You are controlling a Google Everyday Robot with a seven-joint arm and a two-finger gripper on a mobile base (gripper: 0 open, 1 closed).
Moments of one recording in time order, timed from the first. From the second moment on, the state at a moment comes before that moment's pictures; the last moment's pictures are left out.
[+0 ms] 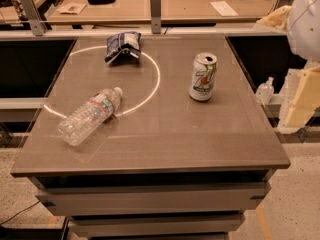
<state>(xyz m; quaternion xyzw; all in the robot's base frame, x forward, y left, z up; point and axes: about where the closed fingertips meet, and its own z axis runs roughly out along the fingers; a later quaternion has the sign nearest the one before) 0.427 -0.181 1.014 -0.71 0.68 -0.10 0.19</state>
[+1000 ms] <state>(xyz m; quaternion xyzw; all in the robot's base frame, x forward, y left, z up) 0.405 -0.152 1.013 -0.83 0.51 -0.07 0.21</state>
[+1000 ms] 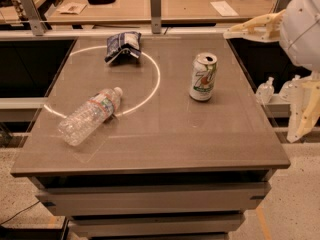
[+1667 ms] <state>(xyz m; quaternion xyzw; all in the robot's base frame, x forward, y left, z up) 0.391 -0.142 1.003 -0.90 0.39 -0.07 0.17</state>
